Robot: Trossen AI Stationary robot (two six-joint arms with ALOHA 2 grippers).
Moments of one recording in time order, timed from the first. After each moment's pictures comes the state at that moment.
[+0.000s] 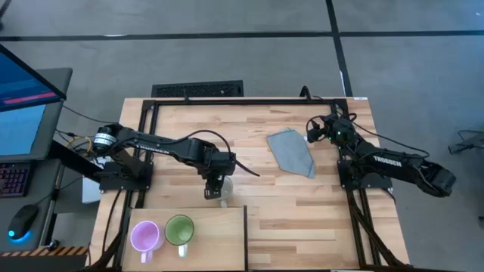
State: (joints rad) left arm -0.10 1.67 1.38 -1.00 0.08 -0.23; right arm -0.80 0.79 0.02 0.36 0.26 0.08
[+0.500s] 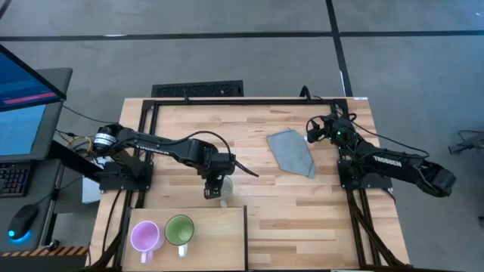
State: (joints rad) left arm -0.11 1.67 1.38 -1.02 0.04 -0.25; right arm -0.80 0.79 0.02 0.36 0.26 0.08
